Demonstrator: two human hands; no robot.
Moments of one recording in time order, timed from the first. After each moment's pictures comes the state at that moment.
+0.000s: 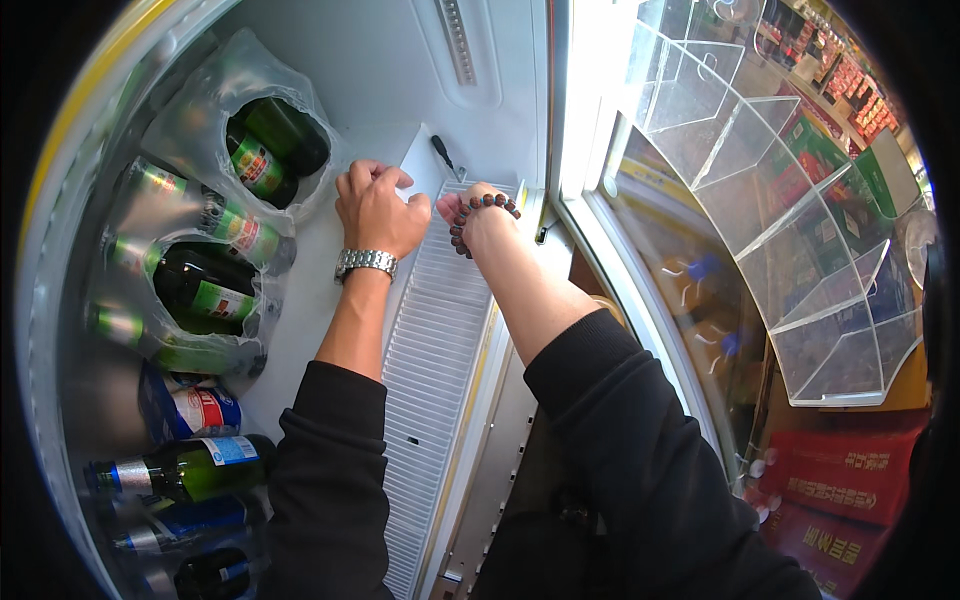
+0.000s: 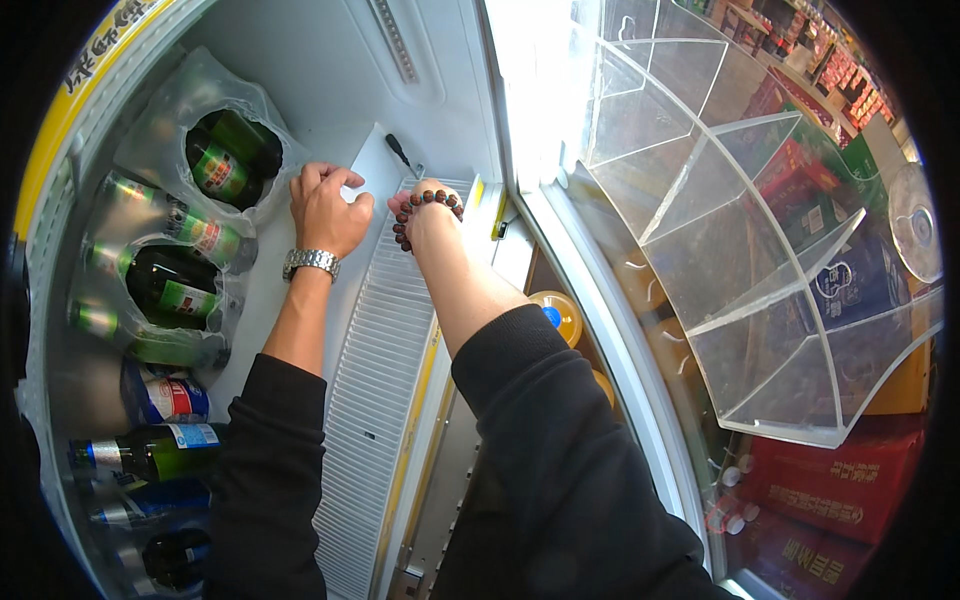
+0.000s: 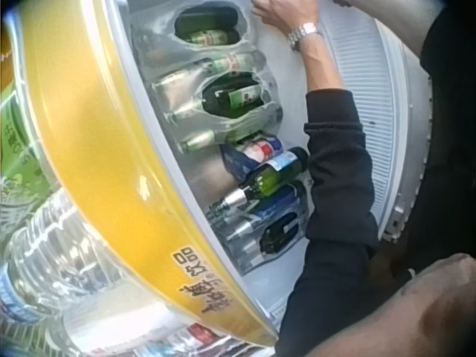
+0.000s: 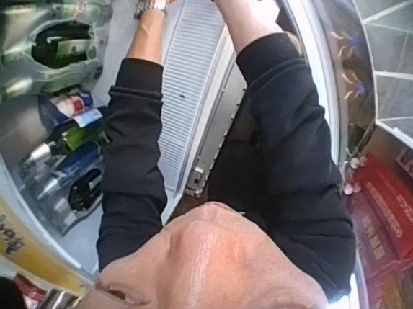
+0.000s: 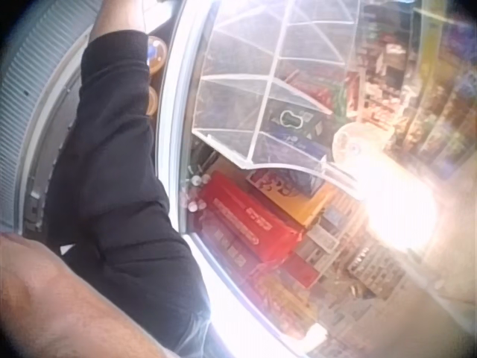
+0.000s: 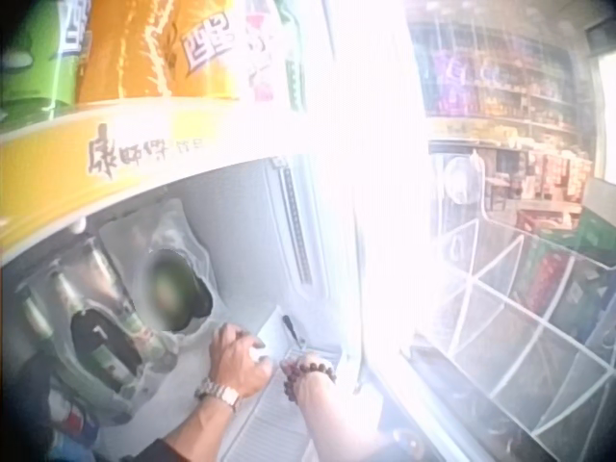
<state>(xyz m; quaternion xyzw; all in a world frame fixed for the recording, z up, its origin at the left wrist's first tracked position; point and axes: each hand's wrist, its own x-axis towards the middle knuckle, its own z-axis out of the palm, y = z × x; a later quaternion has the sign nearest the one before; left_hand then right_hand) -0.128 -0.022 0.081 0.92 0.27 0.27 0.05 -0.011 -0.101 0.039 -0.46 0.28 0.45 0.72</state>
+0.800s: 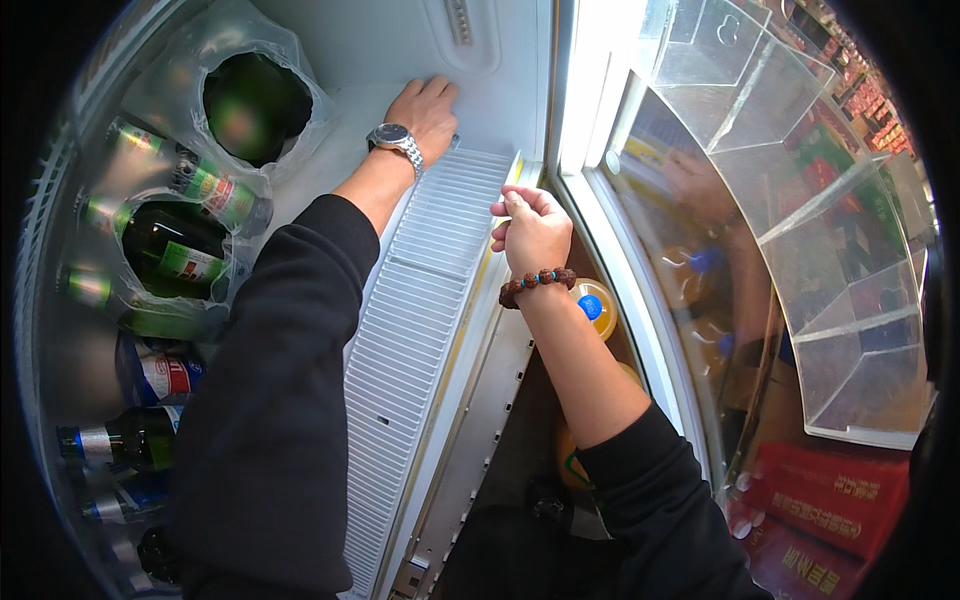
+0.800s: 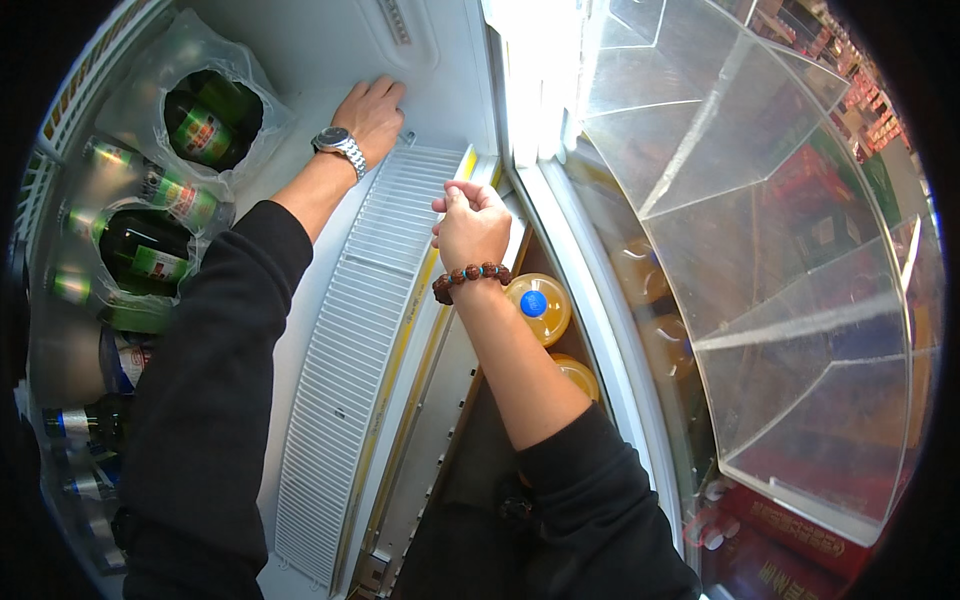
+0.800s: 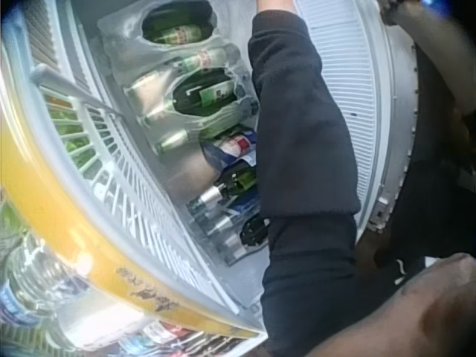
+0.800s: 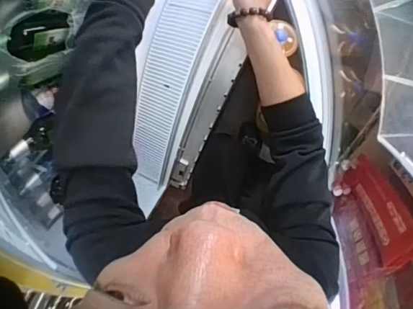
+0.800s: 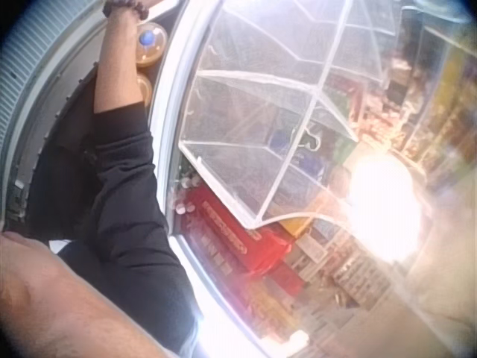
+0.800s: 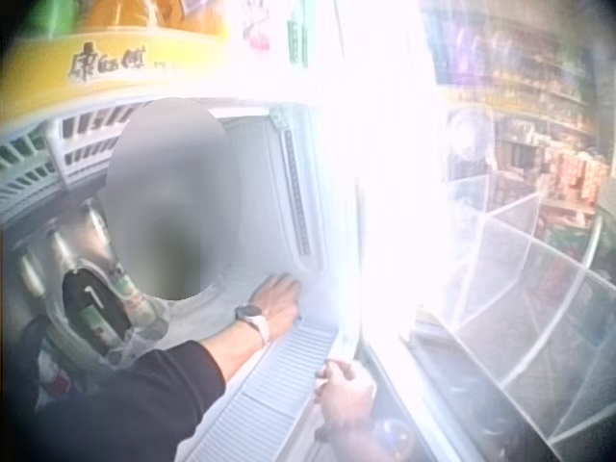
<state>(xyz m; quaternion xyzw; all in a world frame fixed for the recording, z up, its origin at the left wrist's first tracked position) -0.035 -0.001 0.074 0.94 -0.01 0.13 -0.31 -0.063 -0.213 0.033 -0.60 0.02 0.22 0.77</state>
